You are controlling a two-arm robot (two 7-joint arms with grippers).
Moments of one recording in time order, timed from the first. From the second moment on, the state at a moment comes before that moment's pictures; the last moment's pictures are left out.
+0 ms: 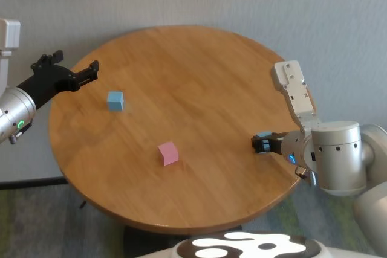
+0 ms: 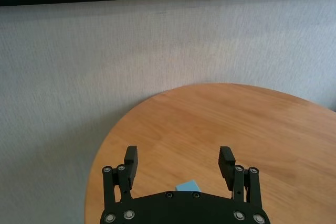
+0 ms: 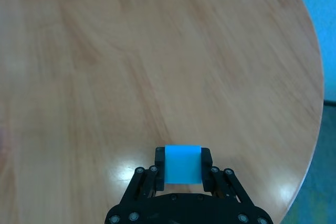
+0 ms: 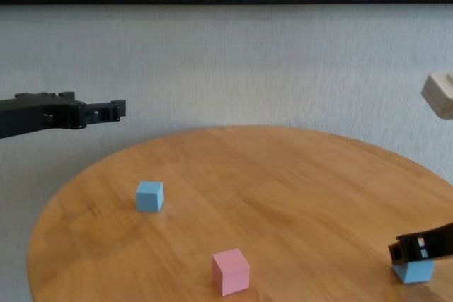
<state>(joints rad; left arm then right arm) -0.33 0.45 0.28 -1.36 -0.46 0.14 -0.32 0.20 0.28 -0.35 -1.61 0.44 0.88 -0.22</state>
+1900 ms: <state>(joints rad) -0.33 0.45 0.28 -1.36 -0.46 0.14 -0.32 0.37 0.30 -0.65 -1.58 0.31 0.78 0.20</state>
